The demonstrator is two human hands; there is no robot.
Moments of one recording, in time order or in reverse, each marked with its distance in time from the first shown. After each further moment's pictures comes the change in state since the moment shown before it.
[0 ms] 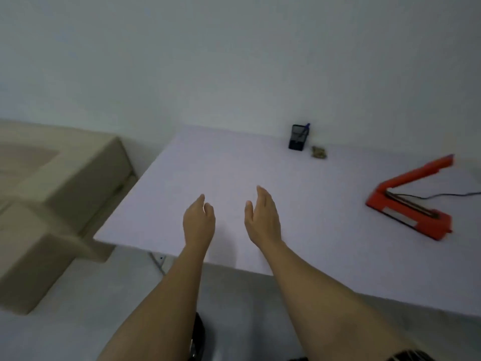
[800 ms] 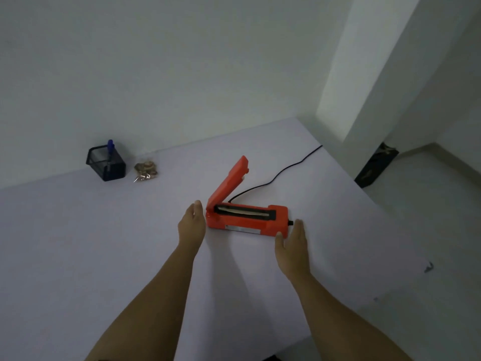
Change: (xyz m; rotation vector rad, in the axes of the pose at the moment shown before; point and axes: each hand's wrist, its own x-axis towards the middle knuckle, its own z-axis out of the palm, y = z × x) left_hand -0.024 0.300 0.441 -0.140 -0.623 -0.105; right_hand 0.037 0.449 -0.279 0.040 0.323 0.842
